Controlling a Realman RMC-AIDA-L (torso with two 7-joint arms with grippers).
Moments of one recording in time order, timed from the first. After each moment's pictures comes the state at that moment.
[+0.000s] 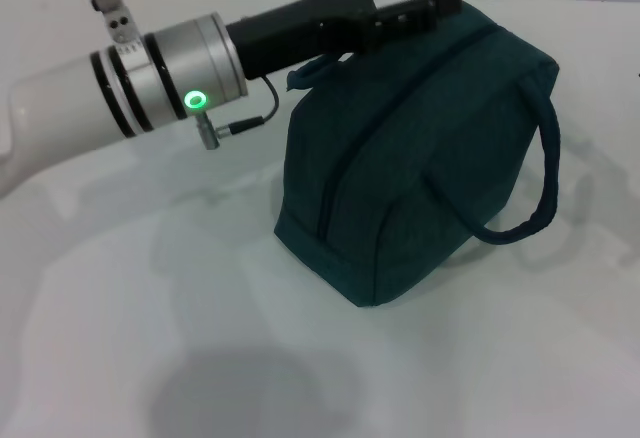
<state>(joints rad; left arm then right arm) -0.69 -2.09 1.17 0.42 1.17 1.32 -1.37 0.37 1.88 -1.45 -0.26 -0.59 -1.57 1.15</state>
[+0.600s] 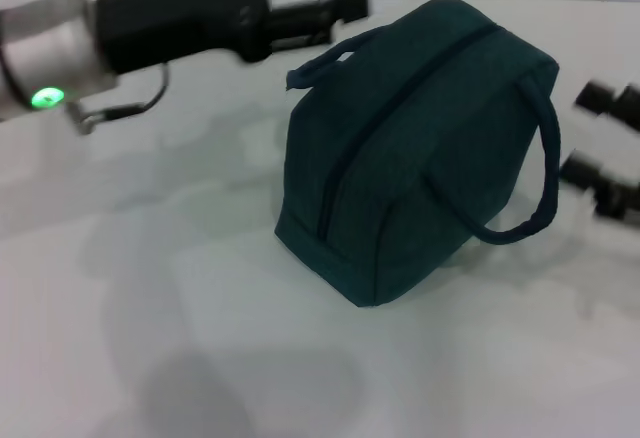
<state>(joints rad) -0.52 -1.98 1.15 0.70 1.21 1.56 -1.37 0.38 1.88 -1.45 -0.39 -0.85 -1.73 0.98</state>
